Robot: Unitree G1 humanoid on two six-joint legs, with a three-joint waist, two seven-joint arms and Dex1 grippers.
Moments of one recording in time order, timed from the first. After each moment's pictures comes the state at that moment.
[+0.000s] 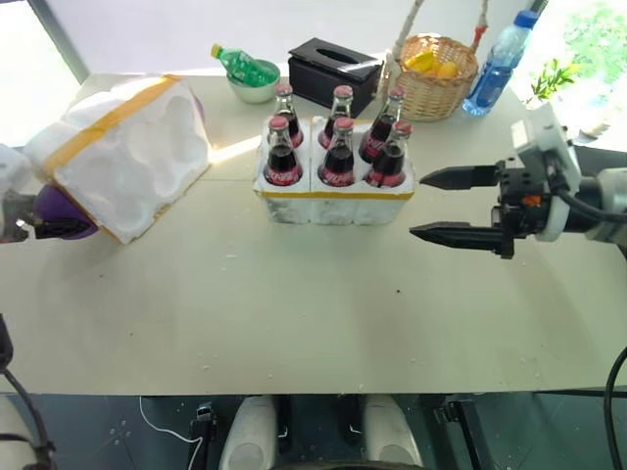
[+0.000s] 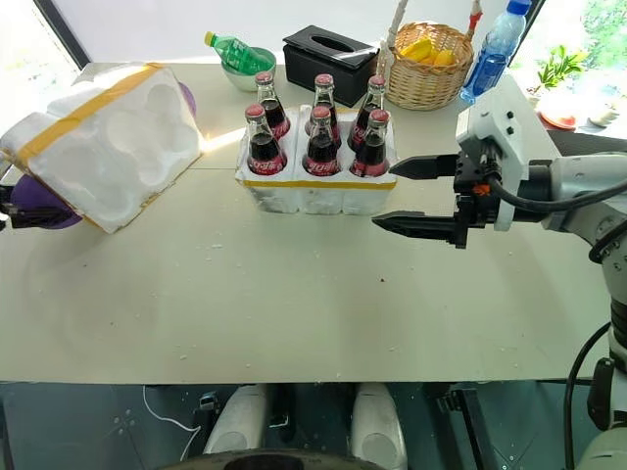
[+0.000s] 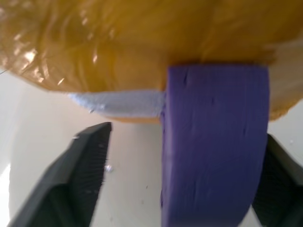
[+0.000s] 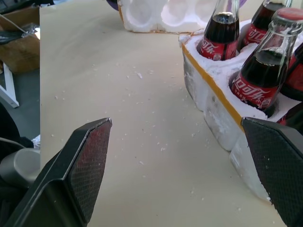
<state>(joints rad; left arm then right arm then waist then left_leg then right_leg) -1.08 1.11 -0.02 1.30 0.12 0.13 -1.26 -0.60 -1.02 -0.21 -0.37 0.81 0.95 1.06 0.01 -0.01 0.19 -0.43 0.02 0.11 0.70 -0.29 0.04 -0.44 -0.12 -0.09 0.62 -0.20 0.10</state>
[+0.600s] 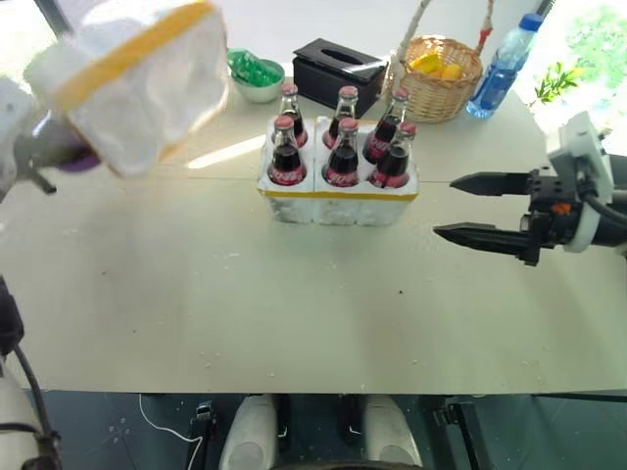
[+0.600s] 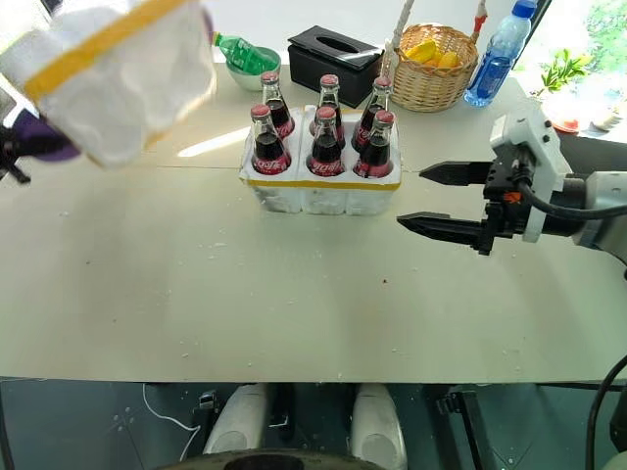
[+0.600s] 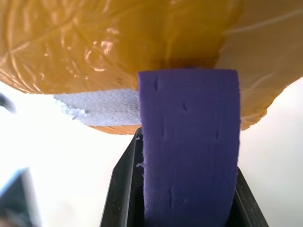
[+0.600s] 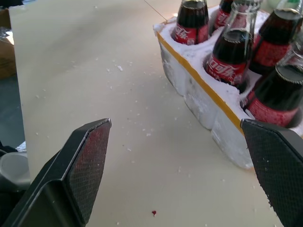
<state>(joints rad) -1.23 1.04 0.00 1.16 0.13 -0.27 -1.05 -0.43 -1.09 -0.37 -0.39 0.86 0.99 1.00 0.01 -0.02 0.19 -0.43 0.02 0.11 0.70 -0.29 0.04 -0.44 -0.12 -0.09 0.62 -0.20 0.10</state>
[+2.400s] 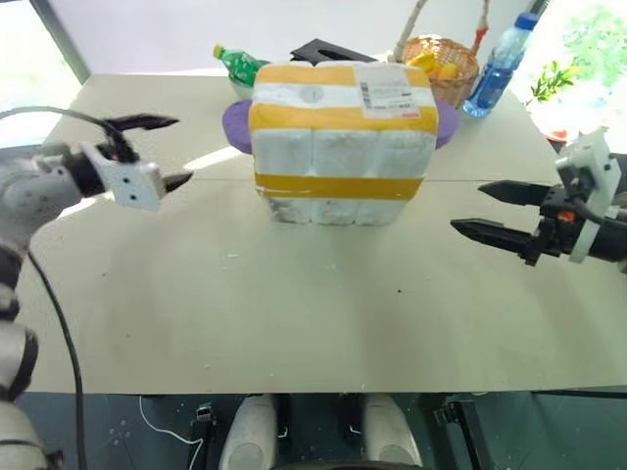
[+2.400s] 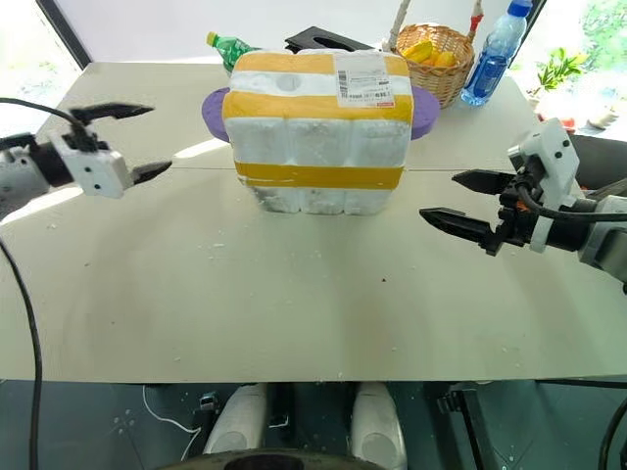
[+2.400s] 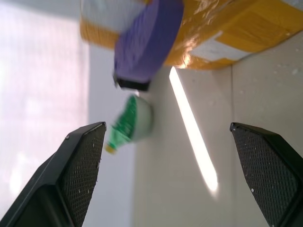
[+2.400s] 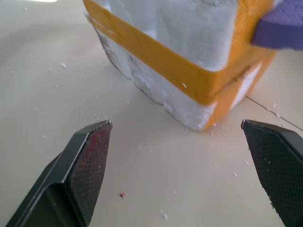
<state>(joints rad) -0.74 1.15 -0.31 0.56 -0.35 -0.41 -0.85 -0.32 -1.10 -0.37 -0.30 0.83 0.91 0.84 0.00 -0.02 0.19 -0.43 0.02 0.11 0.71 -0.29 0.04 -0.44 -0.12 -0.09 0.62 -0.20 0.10</state>
